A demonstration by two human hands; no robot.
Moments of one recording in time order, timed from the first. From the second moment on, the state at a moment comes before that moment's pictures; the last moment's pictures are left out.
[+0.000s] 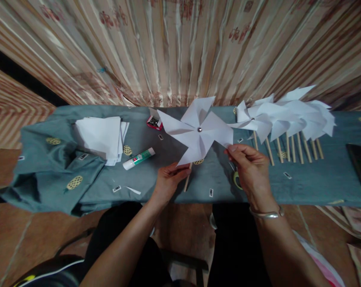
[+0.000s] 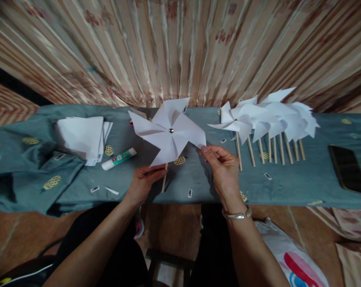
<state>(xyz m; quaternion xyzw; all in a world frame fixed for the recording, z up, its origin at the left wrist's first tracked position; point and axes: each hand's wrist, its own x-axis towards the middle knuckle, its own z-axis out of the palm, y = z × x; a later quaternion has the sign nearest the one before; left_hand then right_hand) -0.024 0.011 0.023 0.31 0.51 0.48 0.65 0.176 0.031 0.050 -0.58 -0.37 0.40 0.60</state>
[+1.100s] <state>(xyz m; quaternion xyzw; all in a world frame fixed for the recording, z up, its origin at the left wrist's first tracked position) -0.026 0.015 0.020 0.34 0.51 0.49 0.63 0.138 0.011 0.051 -0.52 -0.36 0.57 0.52</state>
